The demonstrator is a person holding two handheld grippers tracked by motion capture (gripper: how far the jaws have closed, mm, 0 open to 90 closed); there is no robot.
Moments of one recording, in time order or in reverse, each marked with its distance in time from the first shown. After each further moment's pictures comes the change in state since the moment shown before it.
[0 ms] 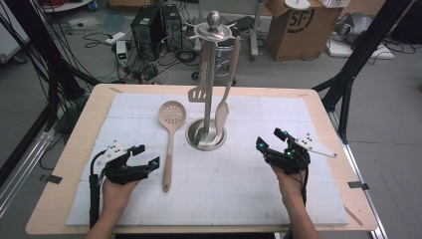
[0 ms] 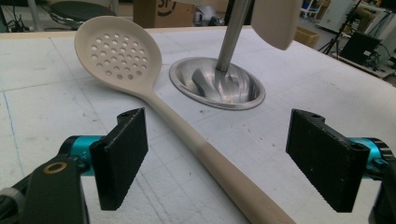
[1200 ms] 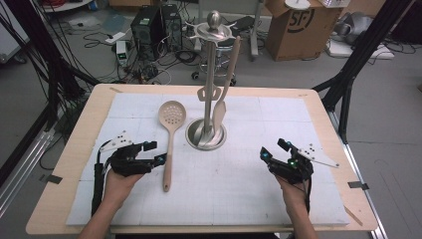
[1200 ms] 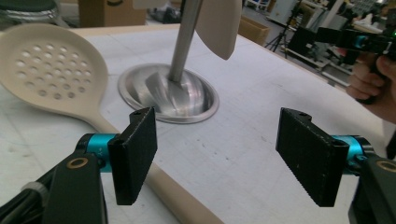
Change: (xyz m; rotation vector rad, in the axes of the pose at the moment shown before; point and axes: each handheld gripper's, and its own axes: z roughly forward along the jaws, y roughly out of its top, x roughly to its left) left arm -0.002 0.026 0.017 0.057 -0.211 -0.030; right arm -0.008 -0.026 -0.015 0.039 -0.023 0.016
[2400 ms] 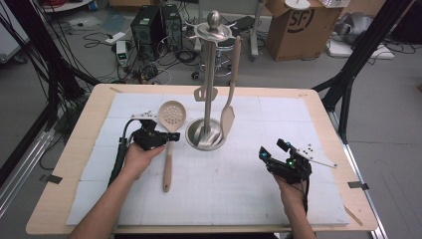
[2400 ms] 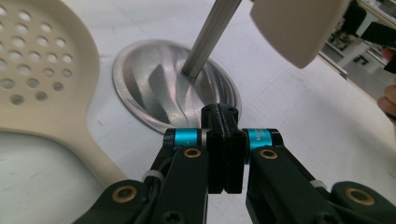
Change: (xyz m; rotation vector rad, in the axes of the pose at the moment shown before) left arm 0.044 0.036 0.077 0.215 -0.009 -0.100; right arm 0.003 -0.001 0.002 0.001 -0.026 0.017
